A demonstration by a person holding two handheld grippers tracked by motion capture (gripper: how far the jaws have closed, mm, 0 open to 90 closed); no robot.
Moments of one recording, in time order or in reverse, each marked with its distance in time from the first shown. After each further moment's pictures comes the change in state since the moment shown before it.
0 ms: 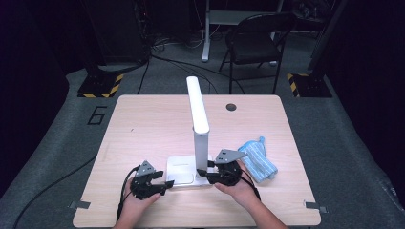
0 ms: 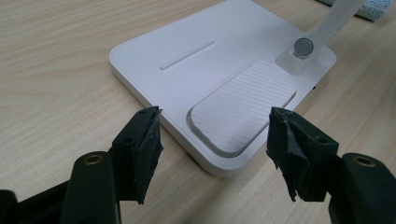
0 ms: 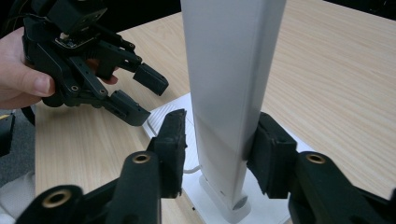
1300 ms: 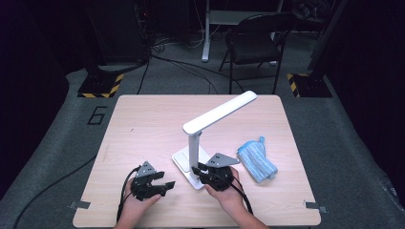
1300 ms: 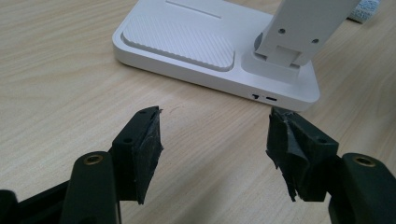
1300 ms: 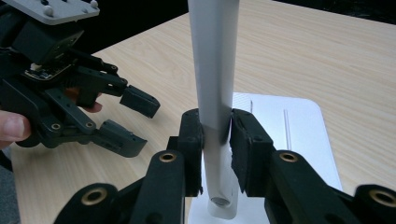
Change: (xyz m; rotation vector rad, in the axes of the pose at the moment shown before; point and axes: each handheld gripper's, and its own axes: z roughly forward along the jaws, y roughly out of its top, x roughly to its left) left arm -0.005 0.001 -0.003 -0.007 -0.021 0.010; right arm 0.031 0.003 0.013 -0.045 -0.140 0.100
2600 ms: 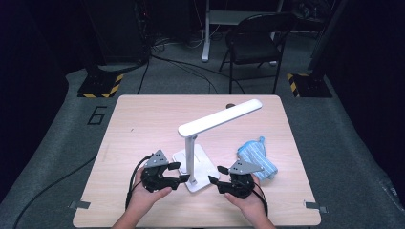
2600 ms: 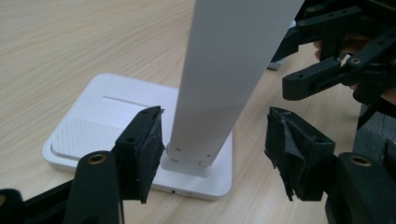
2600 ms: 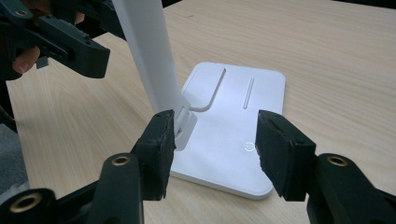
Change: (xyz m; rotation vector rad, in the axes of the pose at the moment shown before) left arm -0.041 0.067 -0.007 -0.060 -0.147 0.135; right arm -0.032 -0.032 -0.046 -0.001 0.005 0.016
